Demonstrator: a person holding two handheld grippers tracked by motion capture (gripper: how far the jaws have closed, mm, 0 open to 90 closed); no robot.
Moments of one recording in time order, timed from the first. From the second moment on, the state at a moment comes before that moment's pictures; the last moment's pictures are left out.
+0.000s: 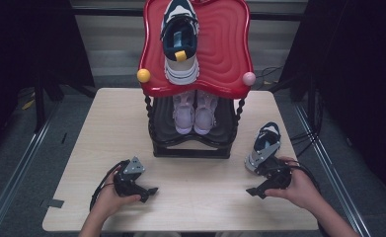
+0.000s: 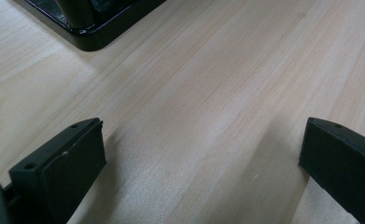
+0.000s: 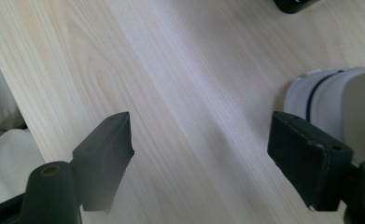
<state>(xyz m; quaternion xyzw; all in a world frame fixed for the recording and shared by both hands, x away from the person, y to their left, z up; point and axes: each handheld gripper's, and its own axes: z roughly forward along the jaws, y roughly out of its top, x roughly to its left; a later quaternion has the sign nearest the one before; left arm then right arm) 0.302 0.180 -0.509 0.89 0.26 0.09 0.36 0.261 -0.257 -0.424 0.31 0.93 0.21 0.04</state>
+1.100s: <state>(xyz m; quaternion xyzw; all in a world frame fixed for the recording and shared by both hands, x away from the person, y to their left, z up) 0.302 0.180 -0.509 0.89 0.26 0.09 0.36 0.311 -0.295 -0.384 0.35 0.92 0.14 0.09</state>
